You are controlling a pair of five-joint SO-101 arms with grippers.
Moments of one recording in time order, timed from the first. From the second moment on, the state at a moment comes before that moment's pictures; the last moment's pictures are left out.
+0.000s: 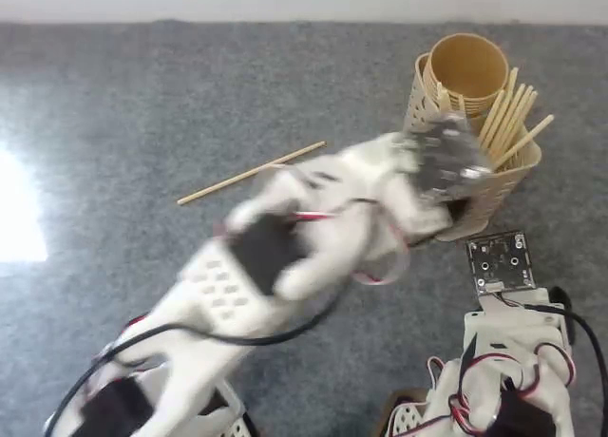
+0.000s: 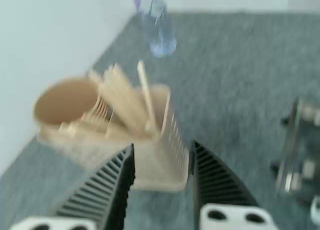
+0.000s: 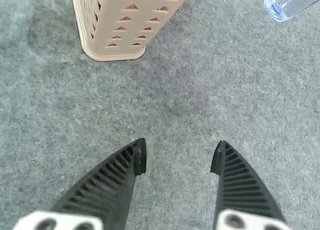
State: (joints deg) left arm 45.3 -23.1 3.2 63.1 -9.5; right arm 22.5 -94.9 51.7 96.2 35.6
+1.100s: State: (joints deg) left arm -2.8 -18.2 23.1 64.5 -39.3; right arm 22.5 -94.9 51.7 96.2 35.6
